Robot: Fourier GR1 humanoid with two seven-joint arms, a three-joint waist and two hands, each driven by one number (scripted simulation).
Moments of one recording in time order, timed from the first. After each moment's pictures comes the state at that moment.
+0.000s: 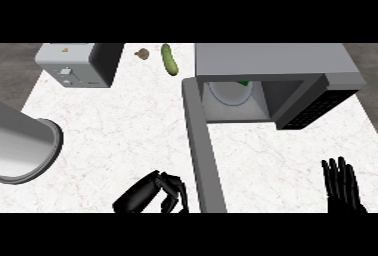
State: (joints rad) left arm 0.05 0.07 -0.43 -1.51 -0.30 -0.34 -0.28; right arm 0.30 -0.10 -0.12 -1.42 -0.16 0.22 -0.77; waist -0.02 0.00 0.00
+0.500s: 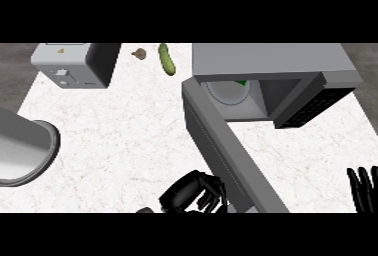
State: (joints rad) left arm -0.19 0.01 -0.72 -1.19 -0.17 -0.03 -0.31; right arm 0.45 -0.15 -0.11 -1.76 -0.27 0.30 -0.61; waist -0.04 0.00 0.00
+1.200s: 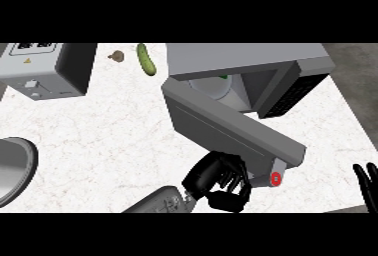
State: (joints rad) left arm -0.53 0.01 -0.95 -1.07 0.16 0.35 -0.23; right arm 0.47 -0.21 -0.09 -1.97 -0.33 0.35 -0.47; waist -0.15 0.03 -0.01
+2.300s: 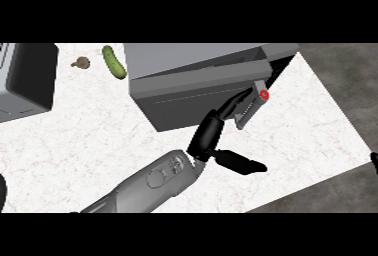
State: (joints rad) left arm -0.78 0.00 -0.87 -0.97 0.51 0.58 -0.44; right arm 0.38 -0.30 -0.12 -2.05 -0.49 0.42 -0.40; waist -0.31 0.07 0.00
